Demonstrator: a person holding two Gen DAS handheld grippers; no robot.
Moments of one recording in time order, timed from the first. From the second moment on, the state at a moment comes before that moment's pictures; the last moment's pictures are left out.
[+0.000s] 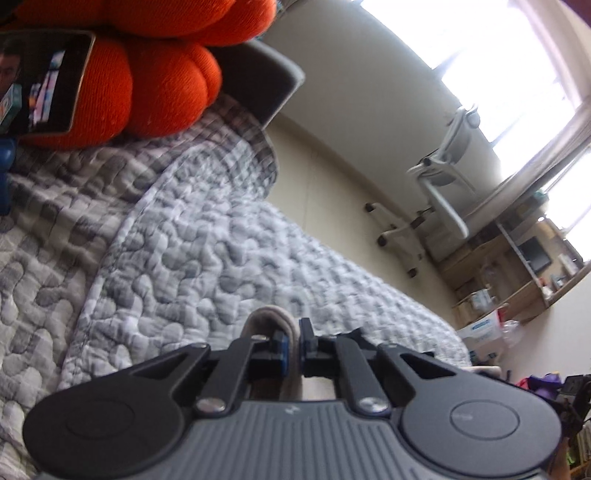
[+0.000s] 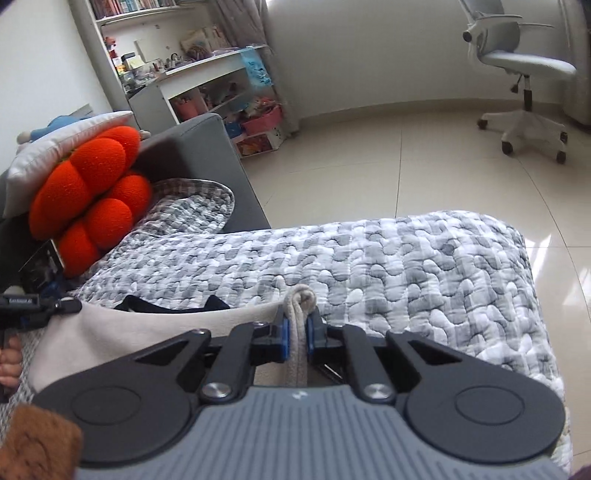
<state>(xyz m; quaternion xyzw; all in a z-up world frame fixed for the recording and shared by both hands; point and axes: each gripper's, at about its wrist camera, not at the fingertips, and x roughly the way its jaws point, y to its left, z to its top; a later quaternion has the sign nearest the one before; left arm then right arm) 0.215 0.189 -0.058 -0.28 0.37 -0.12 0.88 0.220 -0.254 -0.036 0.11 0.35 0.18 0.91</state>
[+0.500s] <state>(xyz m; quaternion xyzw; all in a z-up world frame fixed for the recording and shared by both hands) 0.210 0.189 -0.043 -0.23 0.39 -0.09 0.89 0.218 -0.254 -0.040 0.07 0.36 0.21 0.91</state>
